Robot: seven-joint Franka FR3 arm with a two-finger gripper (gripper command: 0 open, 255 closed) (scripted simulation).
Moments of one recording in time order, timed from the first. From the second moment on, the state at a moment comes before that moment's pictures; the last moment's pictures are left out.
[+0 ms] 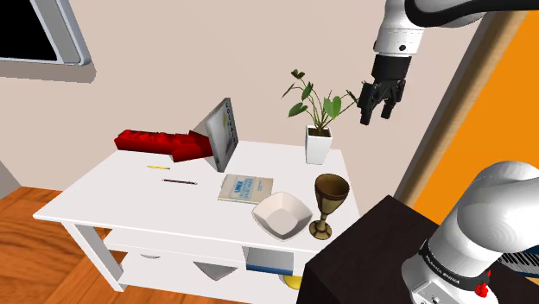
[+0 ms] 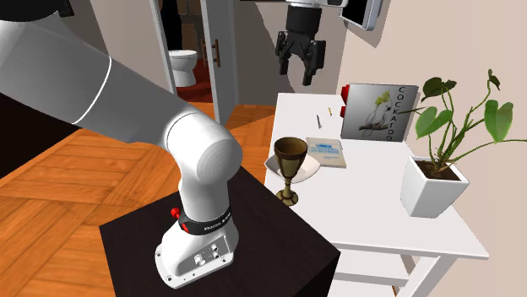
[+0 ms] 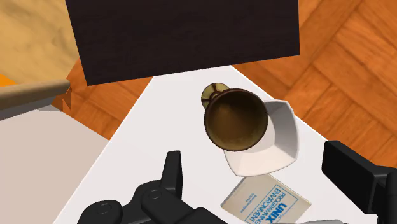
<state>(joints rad) 0.01 -0.79 -0.01 -2.44 0.04 1.58 0.09</state>
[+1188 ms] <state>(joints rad) 0.03 -0.56 -0.14 -2.84 0.12 2.28 -0.08</state>
